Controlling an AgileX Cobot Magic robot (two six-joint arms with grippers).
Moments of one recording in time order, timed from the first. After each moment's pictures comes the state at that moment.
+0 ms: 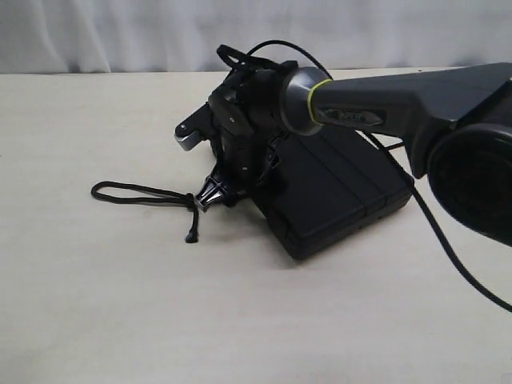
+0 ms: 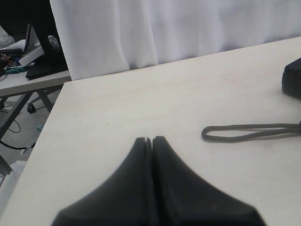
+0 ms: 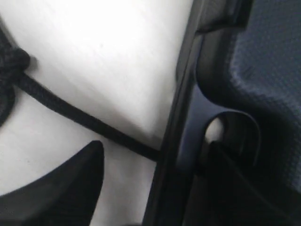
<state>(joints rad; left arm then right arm) 0.01 0.00 0.00 0.02 0.31 0.11 0.66 2.29 -1.73 -0.25 0.86 0.10</state>
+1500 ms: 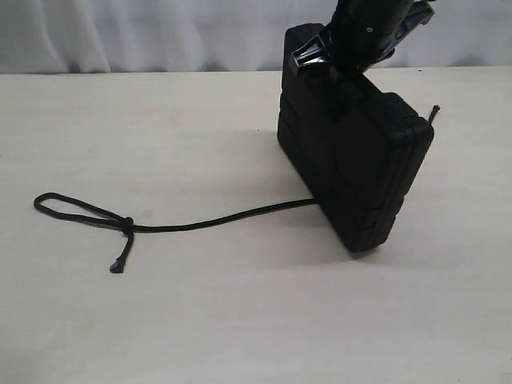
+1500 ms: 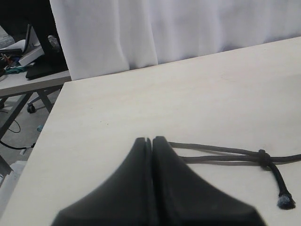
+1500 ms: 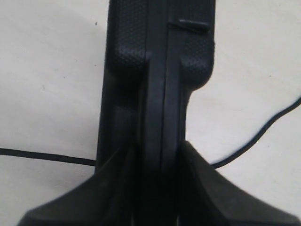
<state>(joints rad) 0.01 0.00 0.00 0.02 0.31 0.11 0.42 1.88 -1.71 -0.26 1.07 0.13</state>
